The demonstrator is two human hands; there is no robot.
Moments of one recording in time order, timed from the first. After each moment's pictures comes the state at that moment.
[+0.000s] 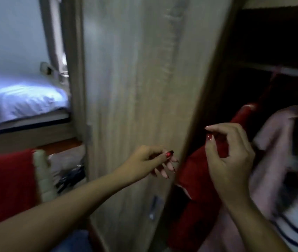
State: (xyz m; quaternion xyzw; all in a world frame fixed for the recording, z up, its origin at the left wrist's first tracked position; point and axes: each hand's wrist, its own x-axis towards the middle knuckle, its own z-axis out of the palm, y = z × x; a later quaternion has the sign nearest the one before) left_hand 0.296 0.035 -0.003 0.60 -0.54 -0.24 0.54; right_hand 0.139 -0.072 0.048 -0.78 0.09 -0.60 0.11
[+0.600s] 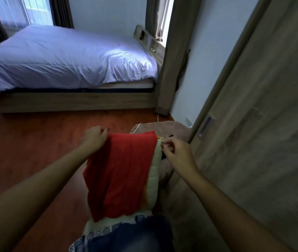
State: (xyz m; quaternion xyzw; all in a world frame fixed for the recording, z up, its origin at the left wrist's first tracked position) left_hand 0.715 0.423 -0.179 0.95 0.00 -0.01 0.31; right_hand 0.582 0.171 -0.136 -0.91 0.04 -0.14 0.38
